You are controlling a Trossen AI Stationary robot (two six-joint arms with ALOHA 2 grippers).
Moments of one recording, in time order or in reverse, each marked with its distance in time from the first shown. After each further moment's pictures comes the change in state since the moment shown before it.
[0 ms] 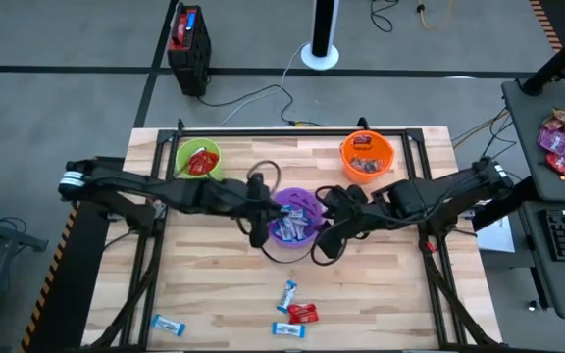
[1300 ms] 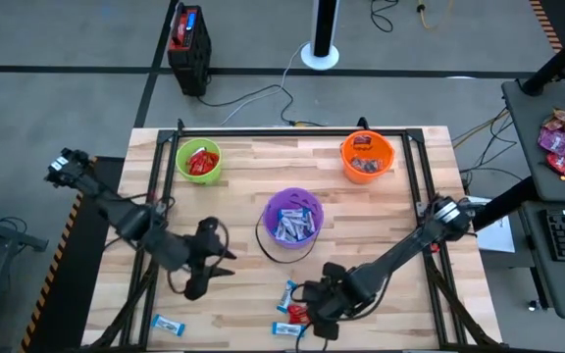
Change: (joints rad) left arm -0.527 -0.227 0.017 -0.462 -0.204 -0.345; right arm 0.275 0.474 -0.001 0.139 -0.275 -0.039
